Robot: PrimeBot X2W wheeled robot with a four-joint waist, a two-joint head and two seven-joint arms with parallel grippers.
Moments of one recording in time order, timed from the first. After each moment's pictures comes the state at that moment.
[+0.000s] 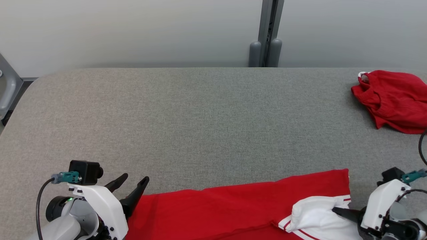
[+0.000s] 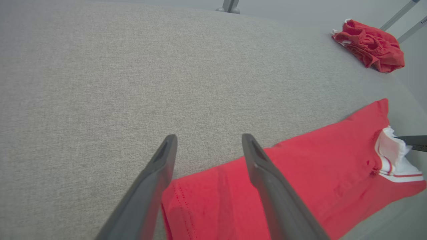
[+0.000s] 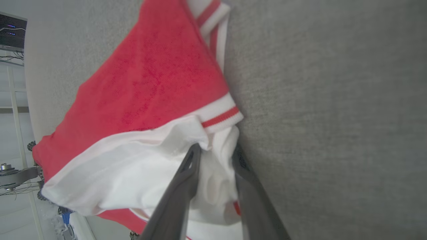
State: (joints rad) left arm -0.44 0.70 -1.02 0.15 -1.24 0.15 0.01; right arm -0.46 -0.56 0.90 0.70 1.59 0.13 0.43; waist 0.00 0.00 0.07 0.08
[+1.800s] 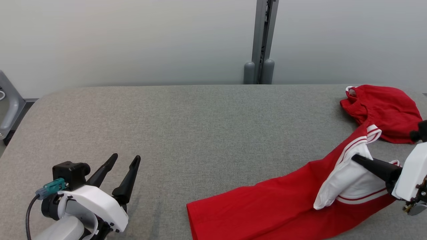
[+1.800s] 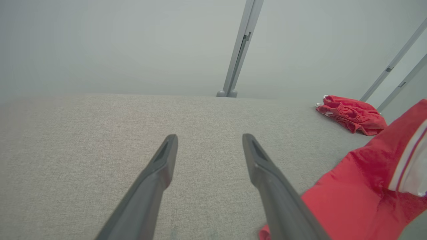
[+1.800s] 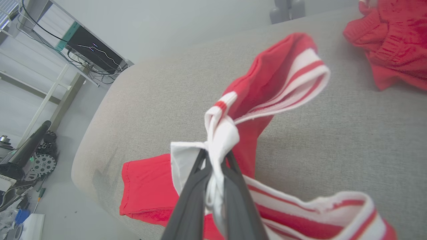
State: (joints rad) left arm -0.39 0.65 -0.93 0.18 -1.16 0.18 -0.25; right arm -0.47 -0.83 0.75 0.23 1.49 0.13 0.32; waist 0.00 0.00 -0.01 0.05
